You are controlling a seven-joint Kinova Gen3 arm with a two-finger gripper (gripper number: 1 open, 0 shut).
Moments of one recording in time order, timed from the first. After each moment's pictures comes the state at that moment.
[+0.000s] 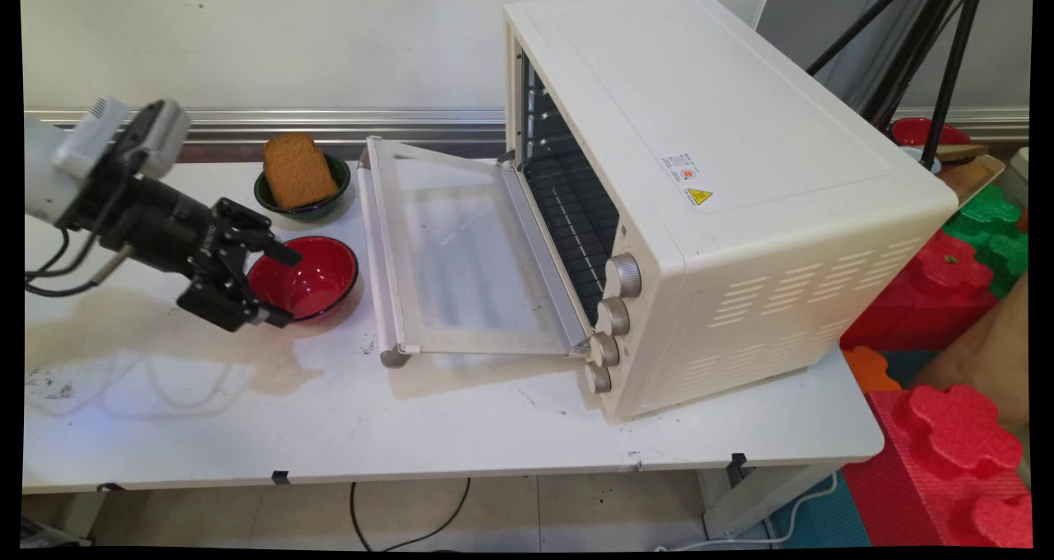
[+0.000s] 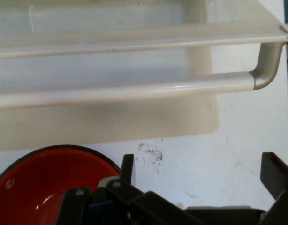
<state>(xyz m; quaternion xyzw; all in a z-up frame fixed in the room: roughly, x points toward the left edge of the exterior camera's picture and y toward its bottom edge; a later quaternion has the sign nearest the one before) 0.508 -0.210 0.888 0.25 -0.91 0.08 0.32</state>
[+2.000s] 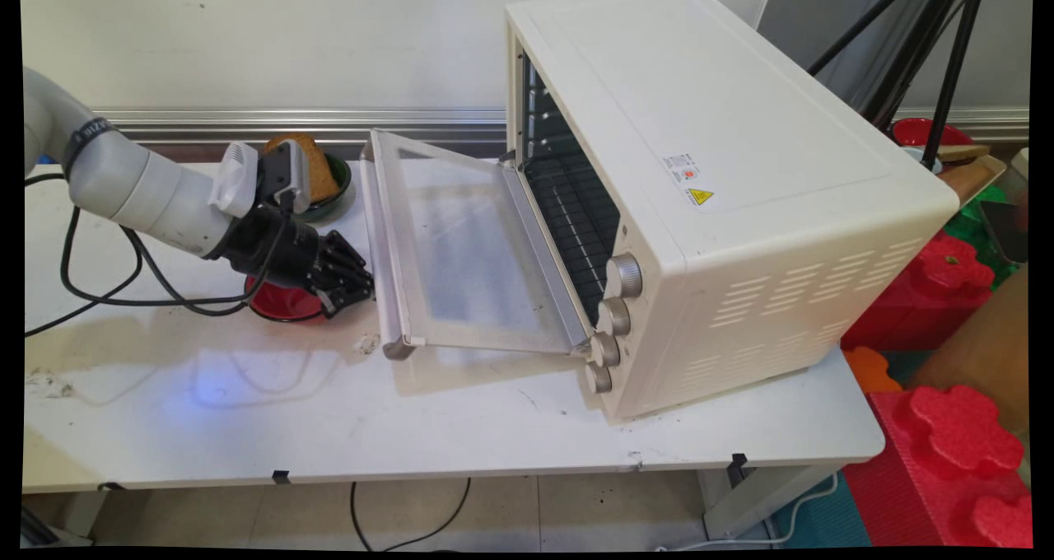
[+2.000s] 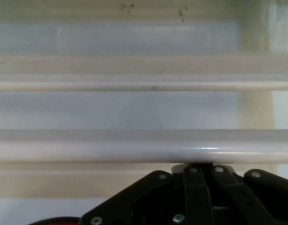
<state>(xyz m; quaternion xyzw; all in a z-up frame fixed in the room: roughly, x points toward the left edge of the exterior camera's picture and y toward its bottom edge) 0.439 -0.254 0.826 0.29 -0.90 0.12 0.31</state>
